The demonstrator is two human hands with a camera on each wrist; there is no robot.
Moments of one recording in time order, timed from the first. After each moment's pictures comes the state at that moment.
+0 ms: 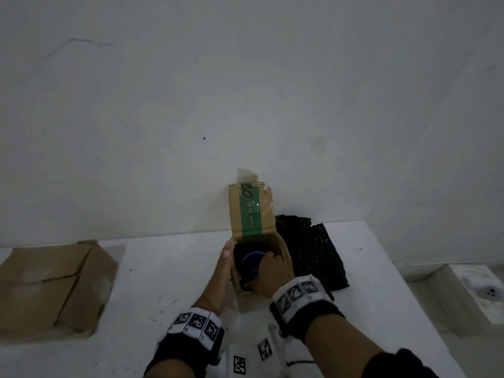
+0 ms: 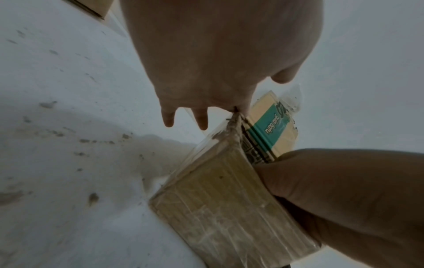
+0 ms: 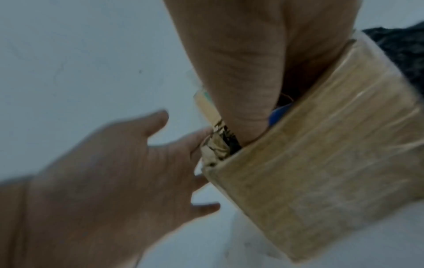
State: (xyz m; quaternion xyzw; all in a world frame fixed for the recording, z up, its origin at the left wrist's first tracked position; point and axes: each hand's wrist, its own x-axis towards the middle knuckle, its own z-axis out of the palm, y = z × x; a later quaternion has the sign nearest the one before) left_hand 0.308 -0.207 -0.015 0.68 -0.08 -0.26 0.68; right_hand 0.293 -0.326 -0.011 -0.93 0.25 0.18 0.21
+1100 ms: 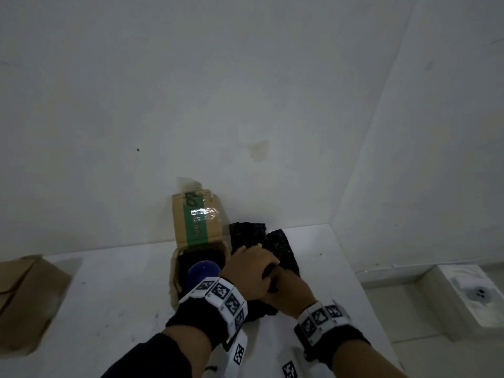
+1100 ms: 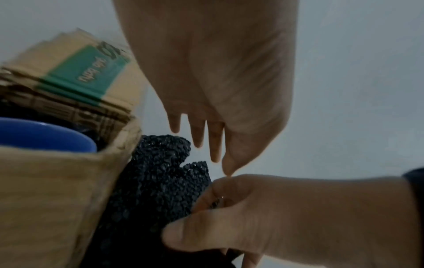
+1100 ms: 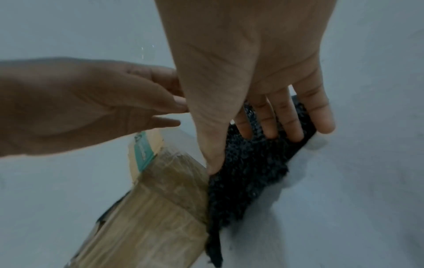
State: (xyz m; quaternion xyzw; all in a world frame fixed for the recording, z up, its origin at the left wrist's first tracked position) left_hand 0.286 -0.361 0.025 0.88 -0.44 -0.17 0.12; right_hand 0.228 -0.479 -0.056 -0.93 0.15 0.12 0.32
